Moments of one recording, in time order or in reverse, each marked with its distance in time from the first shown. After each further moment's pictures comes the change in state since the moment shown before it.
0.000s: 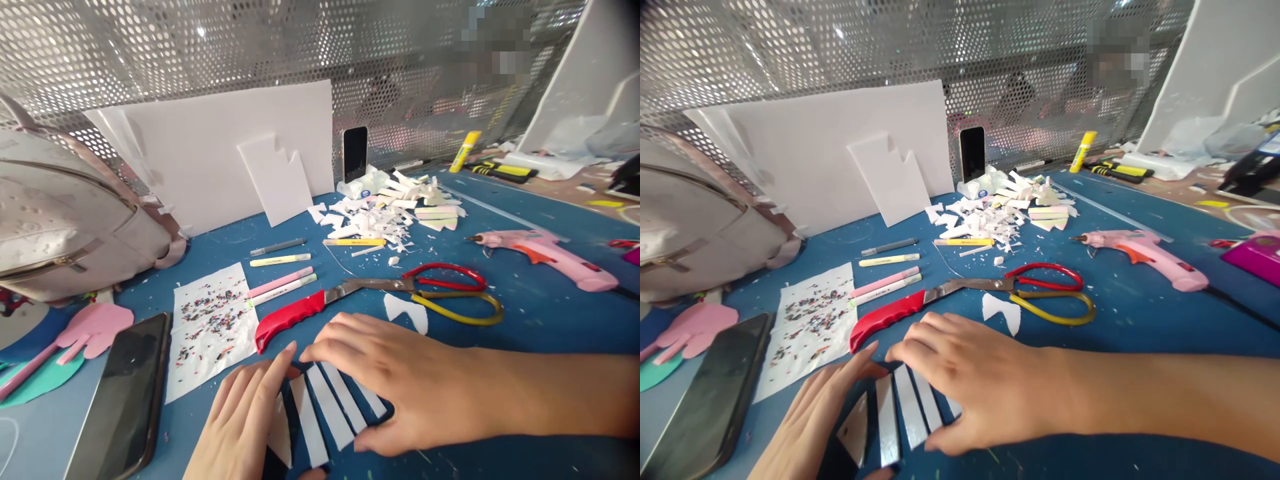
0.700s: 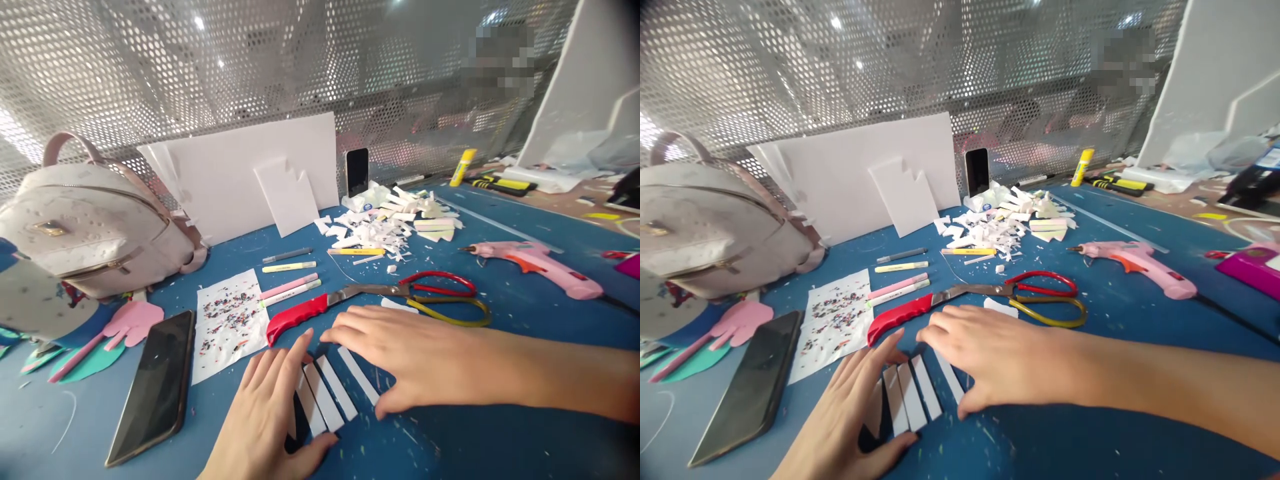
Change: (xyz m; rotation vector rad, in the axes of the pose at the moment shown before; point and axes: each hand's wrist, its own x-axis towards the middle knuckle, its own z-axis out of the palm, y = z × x) left_hand 0.007 0.010 0.007 -0.051 0.017 0.077; right_hand -0.010 -0.008 -0.025 -0.187 -0.096 0.088
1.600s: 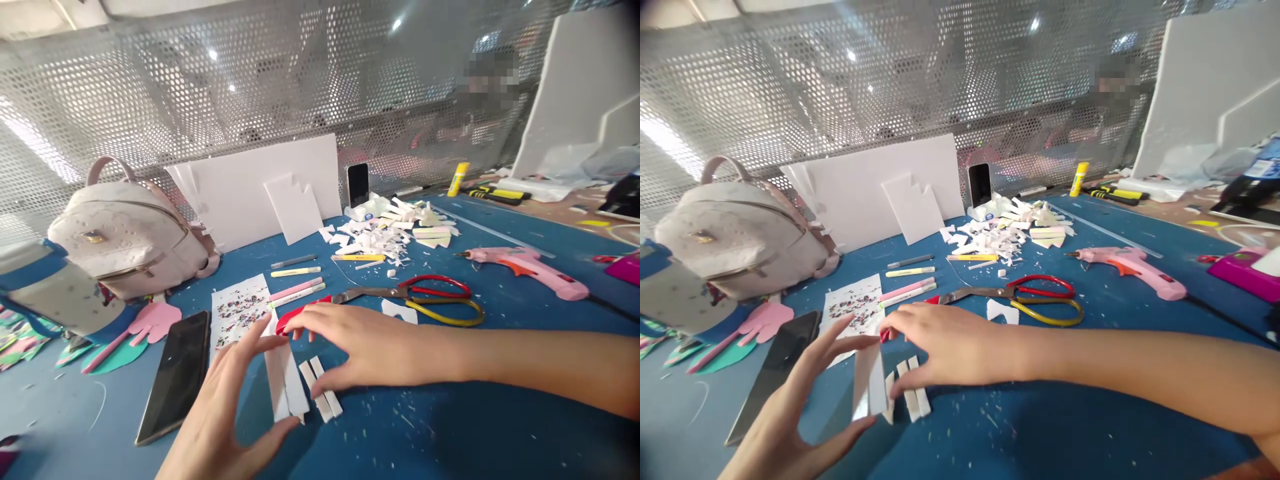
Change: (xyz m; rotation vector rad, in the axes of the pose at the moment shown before) left_hand -0.023 0.004 -0.052 0.024 0.196 -0.120; right_hand 0.033 -0.034 -0.009 0.335 0.164 -0.089
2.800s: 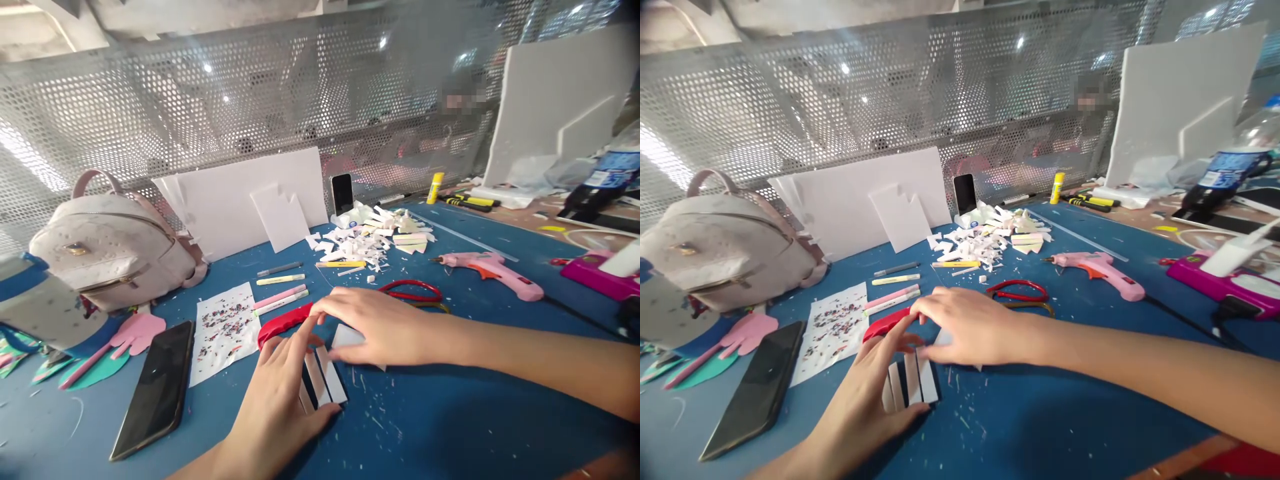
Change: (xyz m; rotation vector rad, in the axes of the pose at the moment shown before) left_hand 0.038 0.036 0.065 -0.185 -0.240 0.045; right_hand -0.043 0.028 -0.020 -0.367 0.132 0.114
